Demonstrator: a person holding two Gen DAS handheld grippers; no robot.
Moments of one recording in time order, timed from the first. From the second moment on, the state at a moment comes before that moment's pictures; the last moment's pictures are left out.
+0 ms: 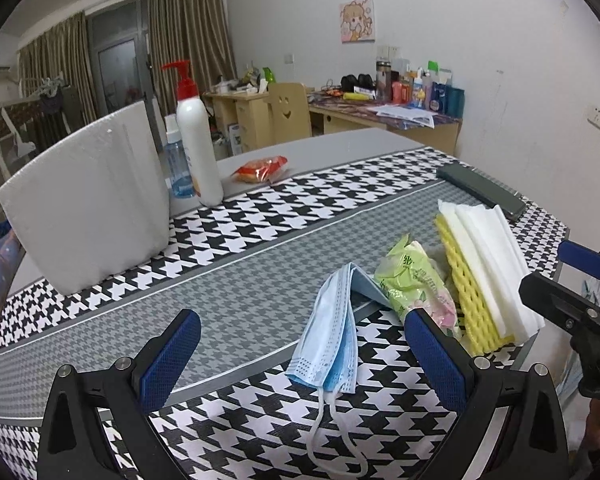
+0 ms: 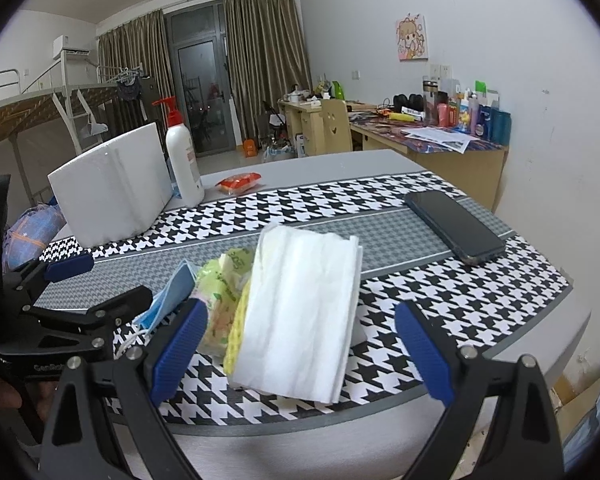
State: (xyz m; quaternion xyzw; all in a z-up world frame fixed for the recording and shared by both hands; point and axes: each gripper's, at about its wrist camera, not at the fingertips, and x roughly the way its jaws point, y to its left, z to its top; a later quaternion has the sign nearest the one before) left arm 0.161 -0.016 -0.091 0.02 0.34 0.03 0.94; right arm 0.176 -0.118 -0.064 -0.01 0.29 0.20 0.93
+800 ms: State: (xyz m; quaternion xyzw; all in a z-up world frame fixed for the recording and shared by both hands) left arm 0.191 -0.022 -0.115 0.01 0.40 -0.01 0.92; right arm 0.197 -0.130 -0.087 0.02 0.35 0.23 0.91
